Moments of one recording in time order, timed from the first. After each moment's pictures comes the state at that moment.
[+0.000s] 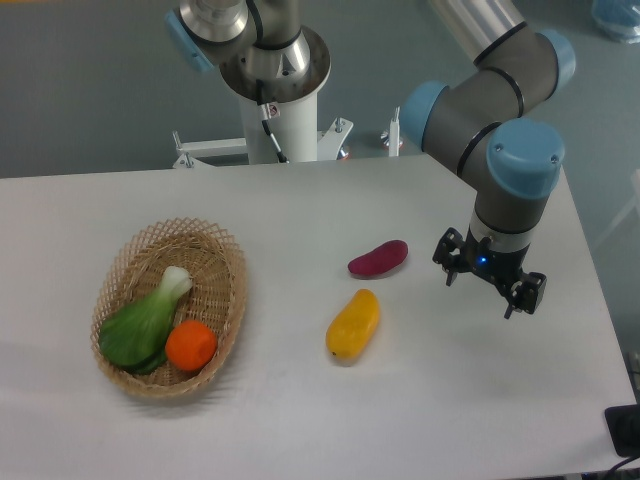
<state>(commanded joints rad) 2.65 -2.01 -1.50 -1.06 1.54 1.33</state>
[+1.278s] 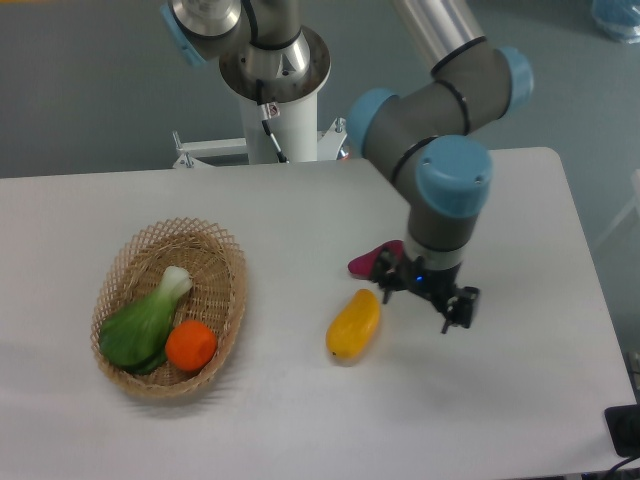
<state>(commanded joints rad) 2.45 -1.98 -1.54 -1.07 1.46 0.87</state>
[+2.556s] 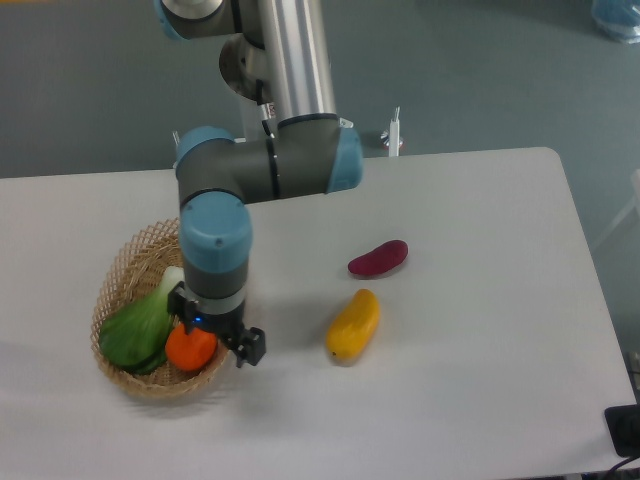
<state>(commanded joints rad) 2.10 -2.02 -1.65 -0.97 1.42 0.70</state>
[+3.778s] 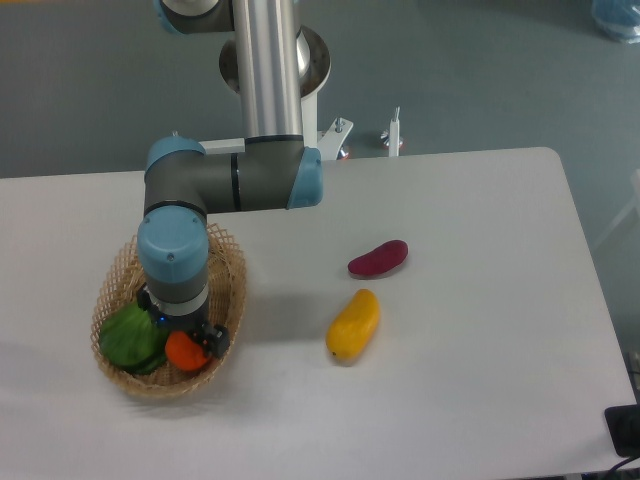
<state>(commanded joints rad) 2.05 -2.06 -1.66 -0.95 1.45 0.62</state>
